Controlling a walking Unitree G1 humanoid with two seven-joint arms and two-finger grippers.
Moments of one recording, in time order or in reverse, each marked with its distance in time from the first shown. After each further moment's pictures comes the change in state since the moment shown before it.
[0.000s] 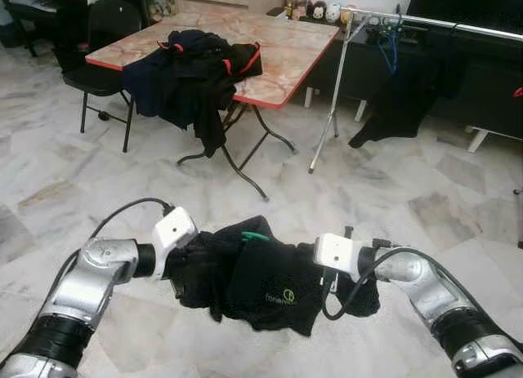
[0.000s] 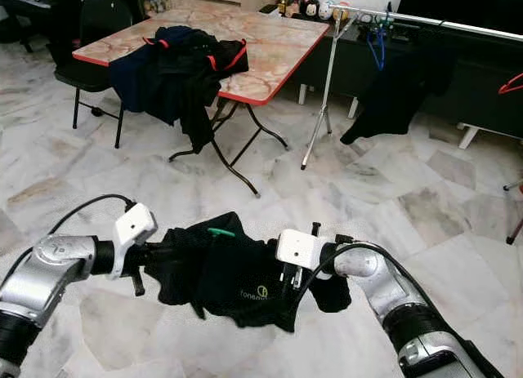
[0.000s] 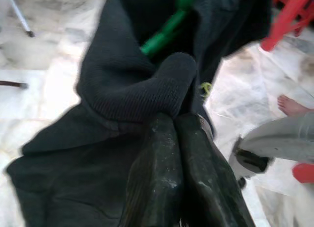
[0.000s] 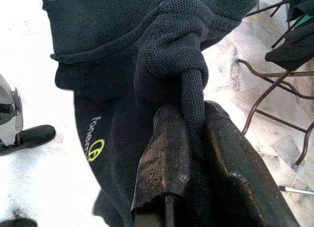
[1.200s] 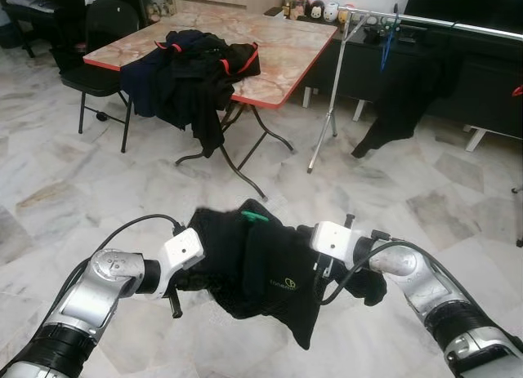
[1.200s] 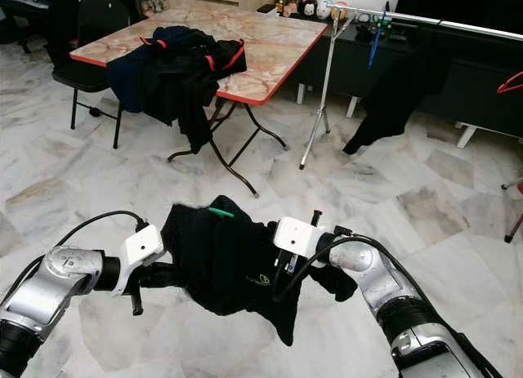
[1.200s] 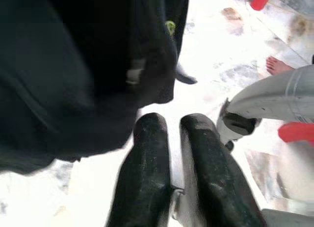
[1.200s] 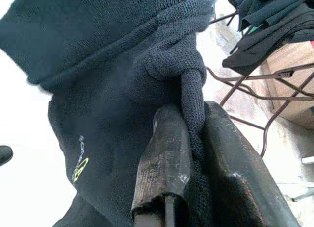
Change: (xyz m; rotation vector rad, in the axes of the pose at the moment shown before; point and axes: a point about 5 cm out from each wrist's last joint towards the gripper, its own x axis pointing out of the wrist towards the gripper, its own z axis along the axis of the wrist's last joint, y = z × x) left arm 0.005 -0.012 -0.020 0.011 0.132 -0.049; right arm 0.007 -0.013 0.008 -0.024 -0.033 -0.137
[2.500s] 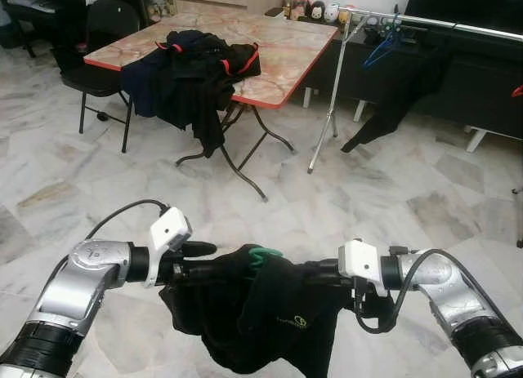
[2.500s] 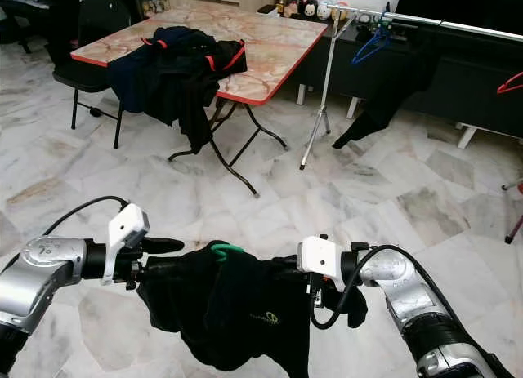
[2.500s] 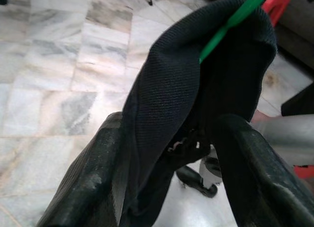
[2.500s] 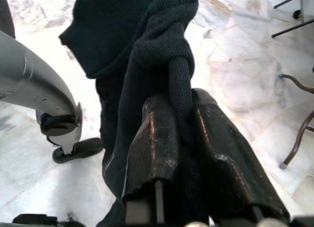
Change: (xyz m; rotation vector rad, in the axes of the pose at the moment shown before) left arm -0.021 0.003 0.025 -0.044 -0.198 -0.053; right arm -0.039 0.020 -0.009 0.155 -0.143 0.394
